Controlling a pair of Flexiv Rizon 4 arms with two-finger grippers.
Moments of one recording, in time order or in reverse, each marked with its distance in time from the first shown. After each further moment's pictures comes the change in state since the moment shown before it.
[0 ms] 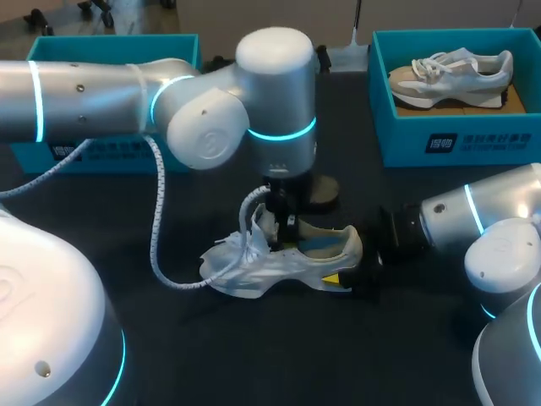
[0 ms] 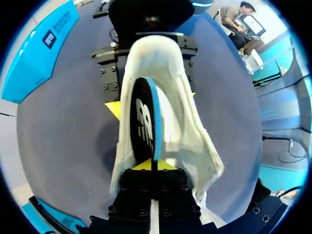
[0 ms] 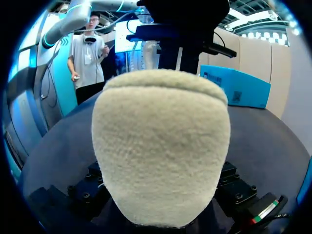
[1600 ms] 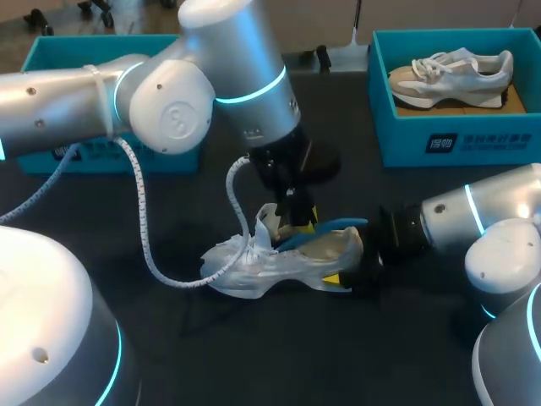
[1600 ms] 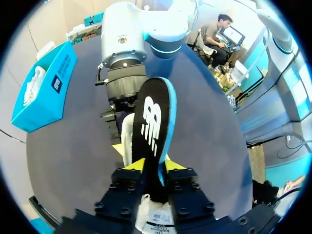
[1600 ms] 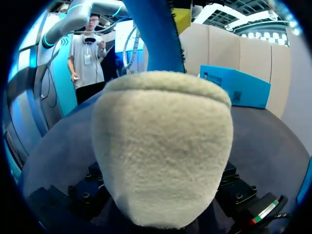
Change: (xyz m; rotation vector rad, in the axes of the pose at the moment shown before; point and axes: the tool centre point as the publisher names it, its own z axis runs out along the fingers) left arm 0.024 -0.040 -0.070 0.266 0.017 0.114; right arm 0.001 0.000 0.000 0.000 0.000 0.000
